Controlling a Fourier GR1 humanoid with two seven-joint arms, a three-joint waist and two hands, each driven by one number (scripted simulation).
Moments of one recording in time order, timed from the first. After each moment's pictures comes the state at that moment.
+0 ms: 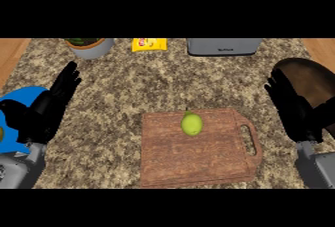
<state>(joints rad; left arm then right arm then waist) -0.23 0.54 -0.26 -1.62 0.31 0.27 0.18 -0.22 -0.46 0.18 -1.46 -0.49 -0.21 0.09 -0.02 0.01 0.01</state>
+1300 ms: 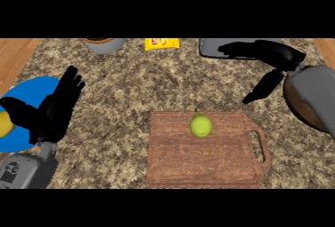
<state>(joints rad) -0.21 0.41 -0.17 -1.54 0.37 0.28 0.14 -0.91 -0.57 0.43 -0.82 -0.10 0.55 -0.17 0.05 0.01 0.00</state>
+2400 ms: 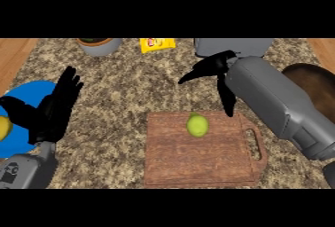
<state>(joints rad) -0.20 0.38 -0.14 -1.54 0.34 0.27 0.17 -1.18 -0.33 0.78 -0.60 0.35 0.85 -0.23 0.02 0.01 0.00</state>
